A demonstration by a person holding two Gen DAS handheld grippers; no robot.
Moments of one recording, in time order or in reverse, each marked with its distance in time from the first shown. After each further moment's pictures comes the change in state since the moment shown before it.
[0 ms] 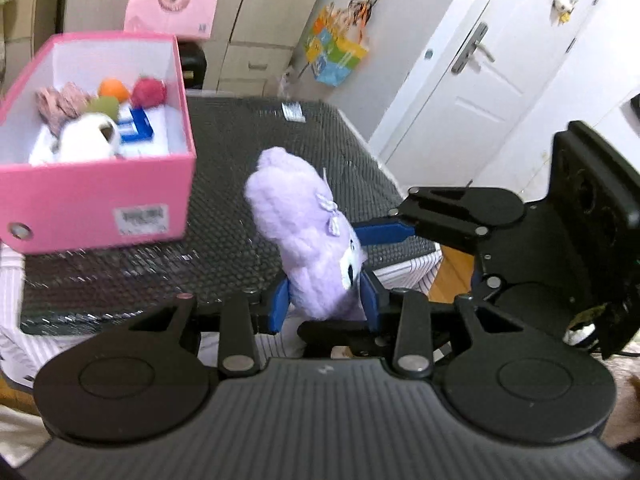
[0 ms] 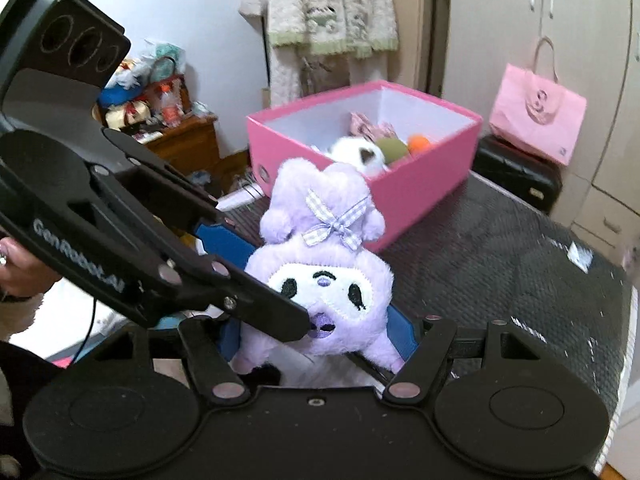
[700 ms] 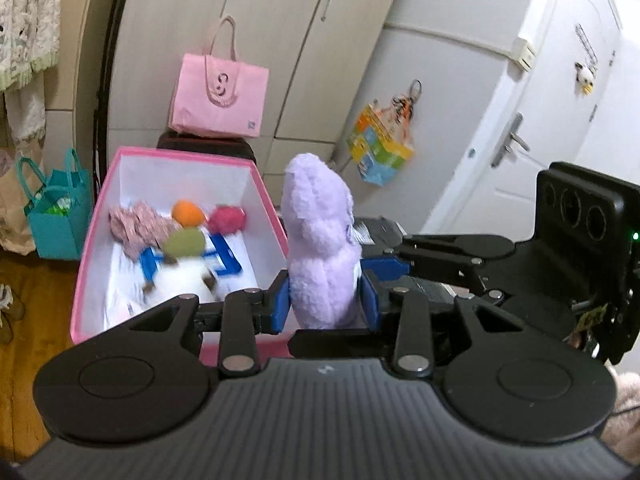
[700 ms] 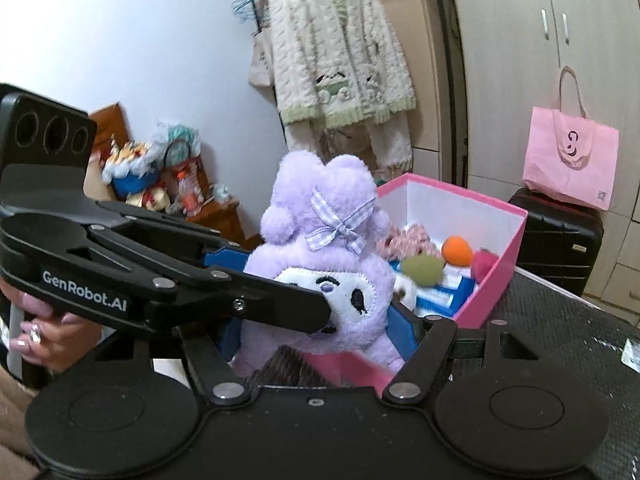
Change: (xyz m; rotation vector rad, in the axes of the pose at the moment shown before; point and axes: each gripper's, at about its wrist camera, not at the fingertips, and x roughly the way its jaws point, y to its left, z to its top) left arm -0.030 0.081 0.082 0.000 -0.252 0.094; right arm 0.066 -0.041 0.109 0.104 -0.181 0.112
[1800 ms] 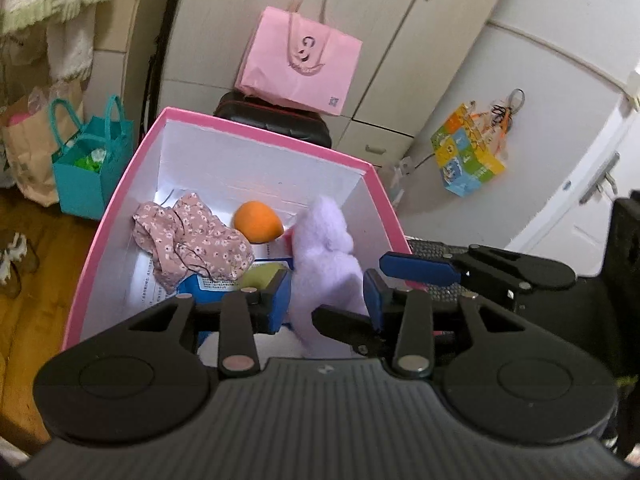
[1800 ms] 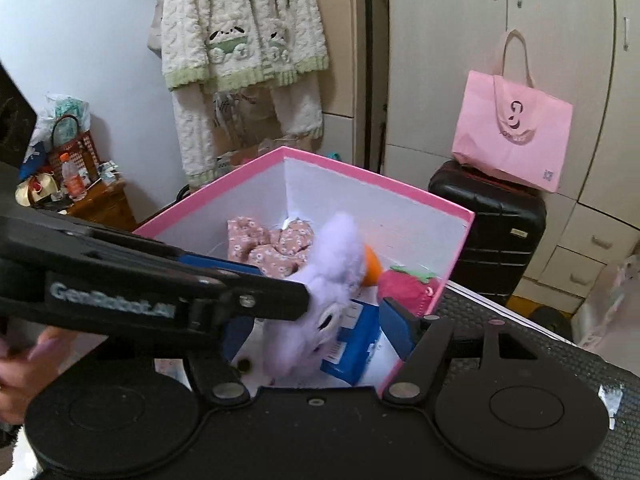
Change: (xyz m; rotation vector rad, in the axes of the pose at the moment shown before) left arm 0.127 0.093 0.028 -0.175 0.069 0.143; right arm 0.111 -0.077 0.023 0.025 0.118 -0.256
